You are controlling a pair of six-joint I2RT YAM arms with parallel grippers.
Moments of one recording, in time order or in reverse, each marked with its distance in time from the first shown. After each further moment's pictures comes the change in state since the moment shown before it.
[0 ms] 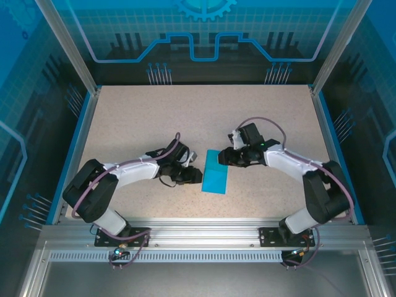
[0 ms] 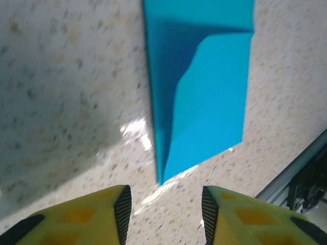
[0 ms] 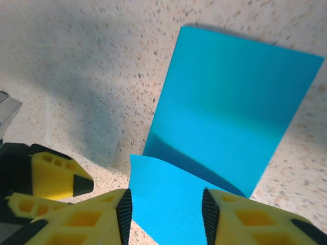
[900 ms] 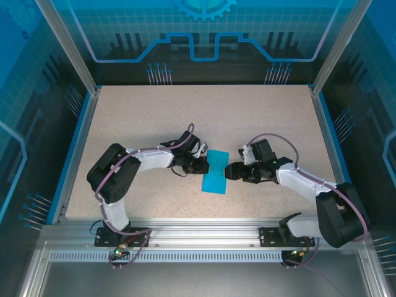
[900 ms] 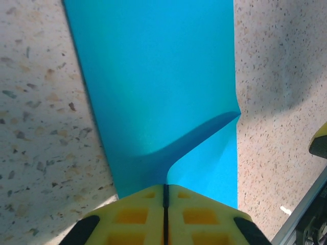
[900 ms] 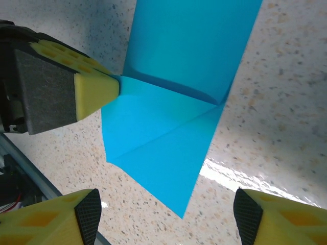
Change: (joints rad) left arm 0.003 0.244 0.181 0.094 -0.007 0.065; right arm -0.039 -0.185 -0.259 0.052 -0.089 0.028
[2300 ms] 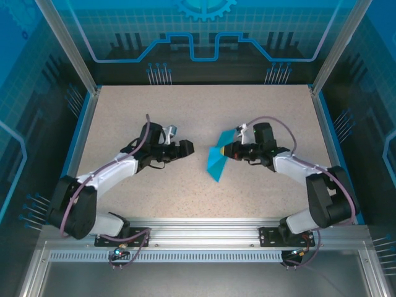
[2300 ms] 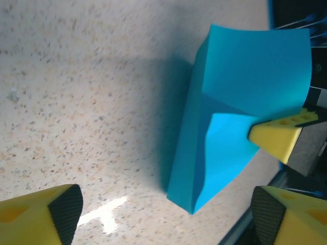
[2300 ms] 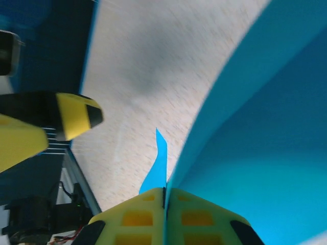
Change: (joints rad) left arm 0.251 -0.467 -0.217 0.095 0.071 -0.143; right arm -0.092 0.135 0.128 0.381 -0.238 0.056
